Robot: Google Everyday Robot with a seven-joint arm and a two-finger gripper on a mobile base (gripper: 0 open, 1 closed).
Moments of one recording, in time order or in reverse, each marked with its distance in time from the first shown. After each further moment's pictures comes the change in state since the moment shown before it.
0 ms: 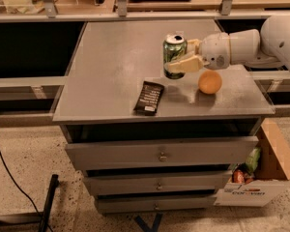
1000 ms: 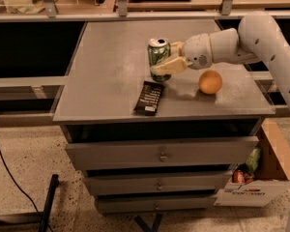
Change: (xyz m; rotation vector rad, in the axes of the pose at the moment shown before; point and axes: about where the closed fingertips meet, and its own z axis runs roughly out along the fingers) arm 0.005 0.000 0.044 -0.080 0.037 0.021
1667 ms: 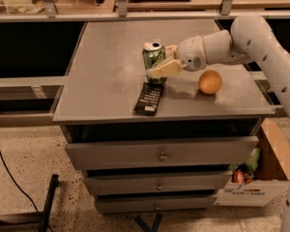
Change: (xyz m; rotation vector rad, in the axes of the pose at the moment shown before) arm 0.006 0.002 0.016 -0.024 0.027 0.014
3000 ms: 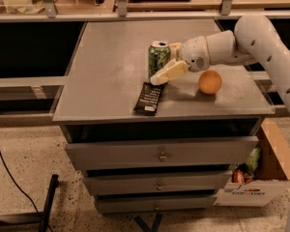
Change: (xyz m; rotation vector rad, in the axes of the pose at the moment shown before) arm 0.000 0.005 -0.009 -0.002 -0.008 0.020
